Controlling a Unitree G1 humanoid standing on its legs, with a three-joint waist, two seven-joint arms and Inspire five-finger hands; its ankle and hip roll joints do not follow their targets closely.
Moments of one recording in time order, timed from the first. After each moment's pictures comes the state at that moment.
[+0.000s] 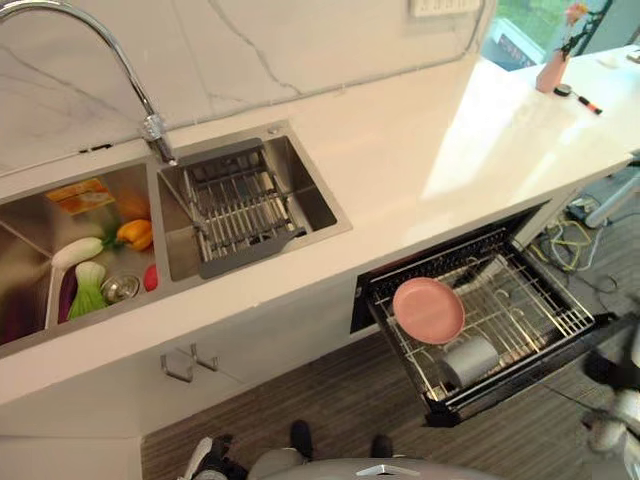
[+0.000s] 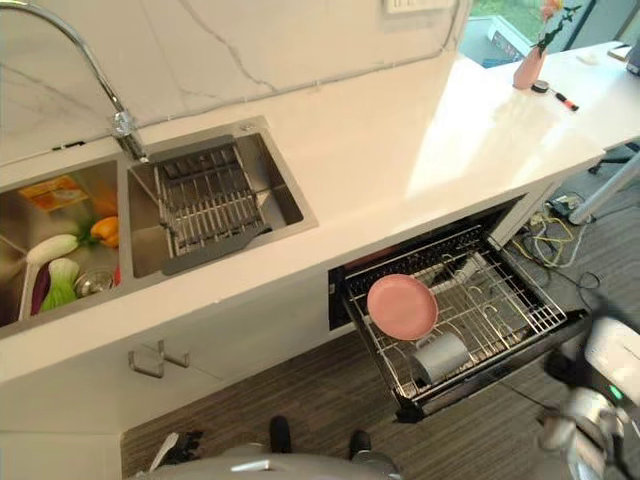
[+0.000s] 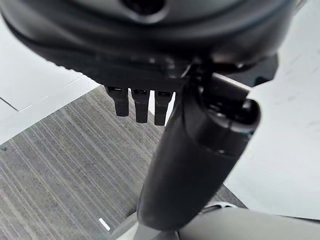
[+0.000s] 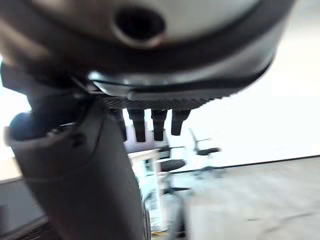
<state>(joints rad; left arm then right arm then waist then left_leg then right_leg) 0.11 0.18 -0.10 1.20 0.24 -0.05 0.29 0.24 -0.49 -0.37 0.53 -0.57 0.11 -0.67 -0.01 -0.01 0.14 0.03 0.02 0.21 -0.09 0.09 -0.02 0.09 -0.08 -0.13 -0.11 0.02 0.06</state>
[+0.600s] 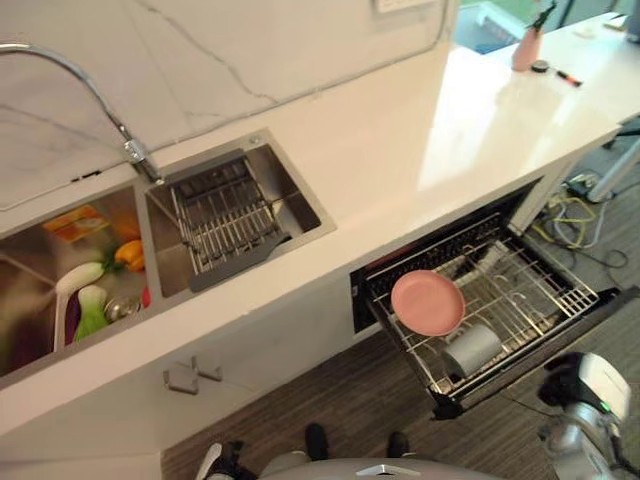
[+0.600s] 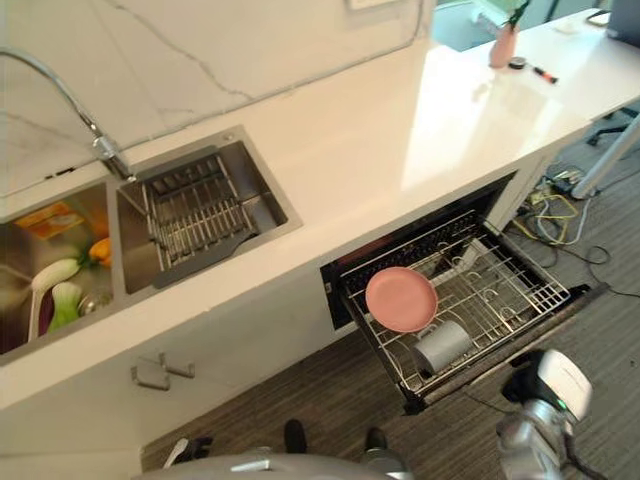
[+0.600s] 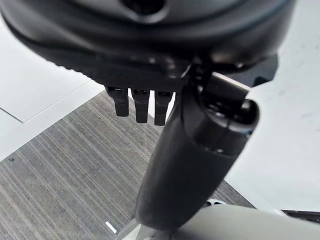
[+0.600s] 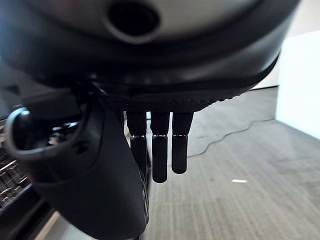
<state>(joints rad) 0.11 0.15 -0.14 1.16 0.20 -0.03 0.28 0.08 -0.49 -0.05 0.71 -0.41 0.17 -0.56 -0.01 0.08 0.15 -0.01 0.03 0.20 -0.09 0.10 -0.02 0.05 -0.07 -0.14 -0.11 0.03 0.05</state>
